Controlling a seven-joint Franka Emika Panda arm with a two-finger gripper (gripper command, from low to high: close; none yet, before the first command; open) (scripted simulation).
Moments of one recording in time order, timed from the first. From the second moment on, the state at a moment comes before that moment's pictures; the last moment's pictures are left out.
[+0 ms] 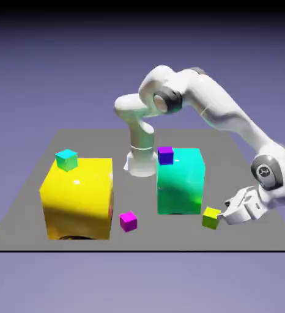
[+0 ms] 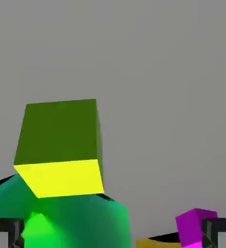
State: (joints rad) arm 0.40 1.00 0.44 -1.32 -0.59 1.20 0.71
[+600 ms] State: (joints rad) arm 0.42 1.14 0.49 -1.22 -0.64 1.06 0.72
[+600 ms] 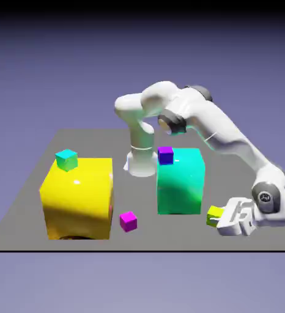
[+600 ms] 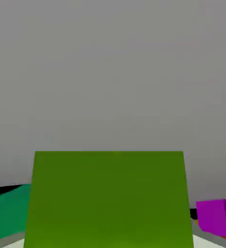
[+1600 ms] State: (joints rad) arm -0.27 0.43 -0.23 -1.69 -0.37 1.03 0.34
